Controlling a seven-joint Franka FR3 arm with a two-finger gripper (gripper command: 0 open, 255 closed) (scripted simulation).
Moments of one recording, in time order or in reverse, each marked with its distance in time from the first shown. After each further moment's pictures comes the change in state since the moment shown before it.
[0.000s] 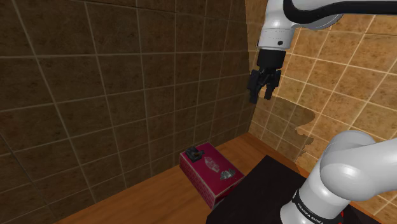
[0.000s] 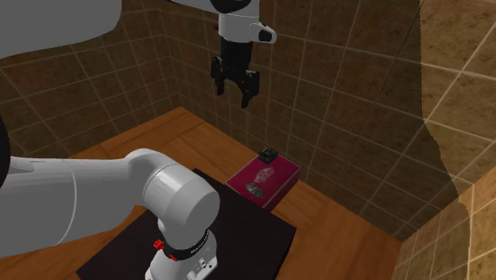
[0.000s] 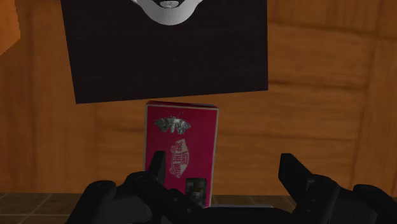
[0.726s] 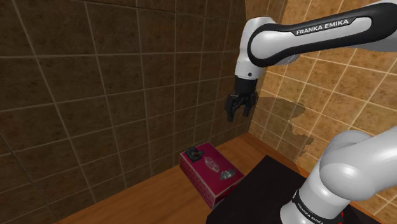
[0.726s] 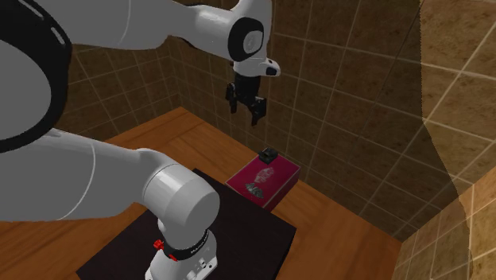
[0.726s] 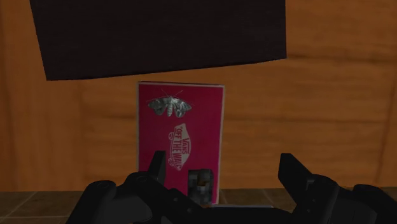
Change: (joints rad) arm -0.008 0.186 0.037 -0.147 0.016 0.356 0.018
